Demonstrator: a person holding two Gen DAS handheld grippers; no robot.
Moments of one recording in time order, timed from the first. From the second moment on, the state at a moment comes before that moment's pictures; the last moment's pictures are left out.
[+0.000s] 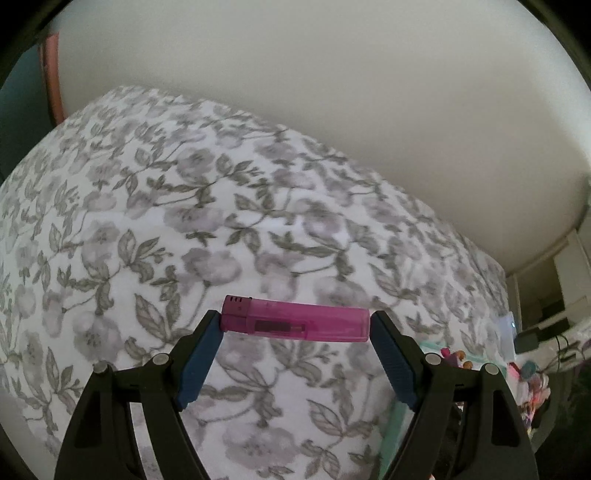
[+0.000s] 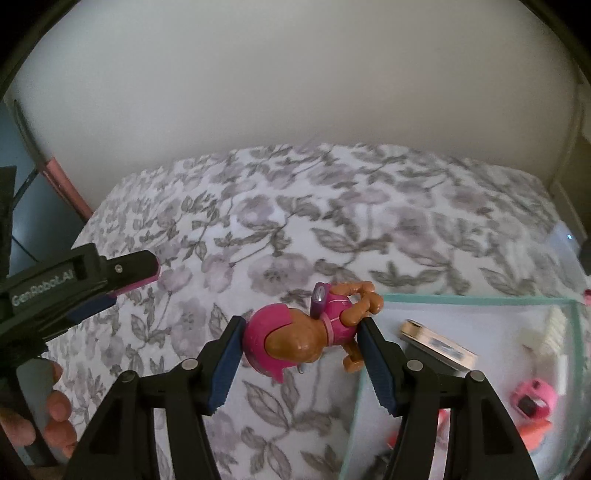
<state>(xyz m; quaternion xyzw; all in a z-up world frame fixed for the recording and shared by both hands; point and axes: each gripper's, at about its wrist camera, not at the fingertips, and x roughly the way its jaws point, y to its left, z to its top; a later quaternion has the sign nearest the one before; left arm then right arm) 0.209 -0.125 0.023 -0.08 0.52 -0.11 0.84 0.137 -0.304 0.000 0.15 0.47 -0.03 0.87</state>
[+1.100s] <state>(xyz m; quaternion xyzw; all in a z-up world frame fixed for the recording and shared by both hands) 0.091 -0.254 0.051 0.03 0.49 -0.26 0.83 -0.008 -0.417 0.051 0.23 0.42 -0.17 0.86</state>
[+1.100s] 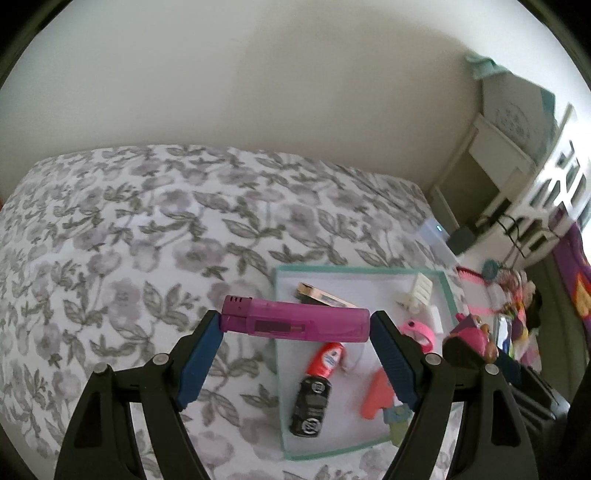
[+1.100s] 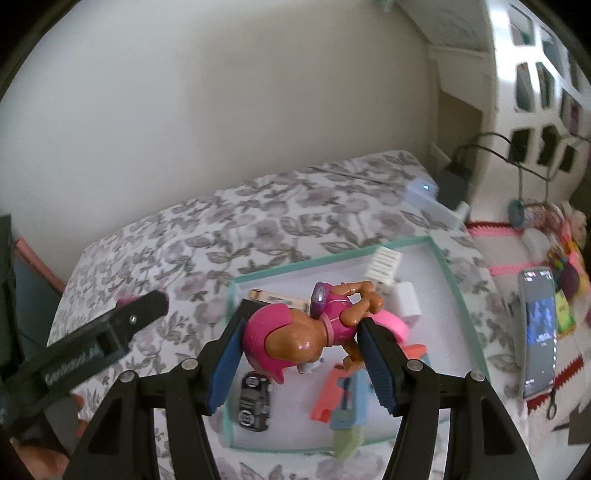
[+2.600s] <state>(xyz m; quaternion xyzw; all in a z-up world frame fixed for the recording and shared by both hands) 0.065 -0.320 -0.046 0.14 0.59 -0.26 0.75 -0.016 -0.480 -0.057 0.28 0.56 -0.23 0.74</state>
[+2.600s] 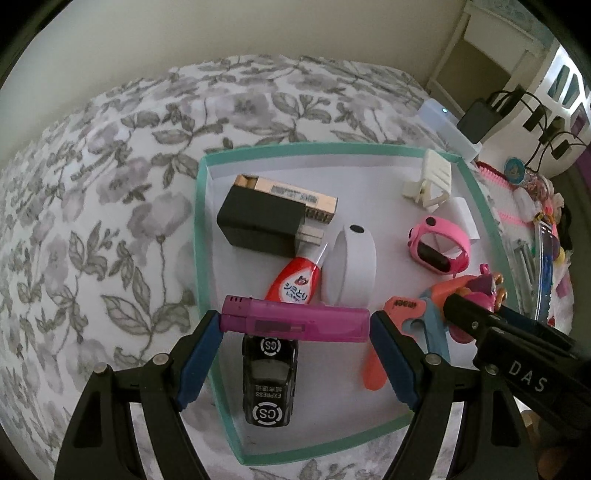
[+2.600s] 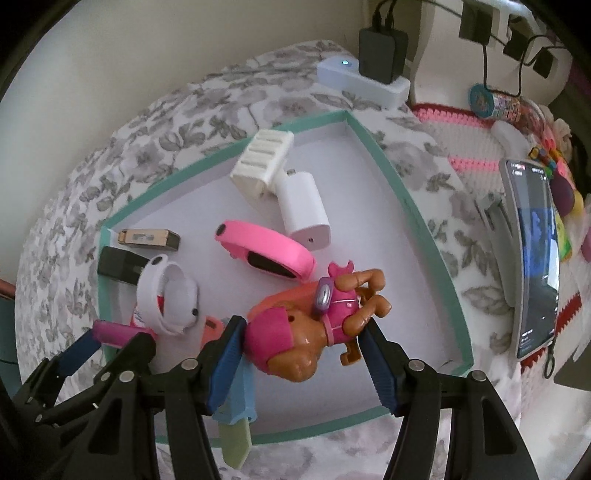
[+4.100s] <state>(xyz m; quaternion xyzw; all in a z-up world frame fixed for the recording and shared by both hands) 0.131 -0.223 -0.020 0.04 0.56 -0.11 0.82 0.003 -0.449 -0.018 0.22 0.52 -0.20 0.80</state>
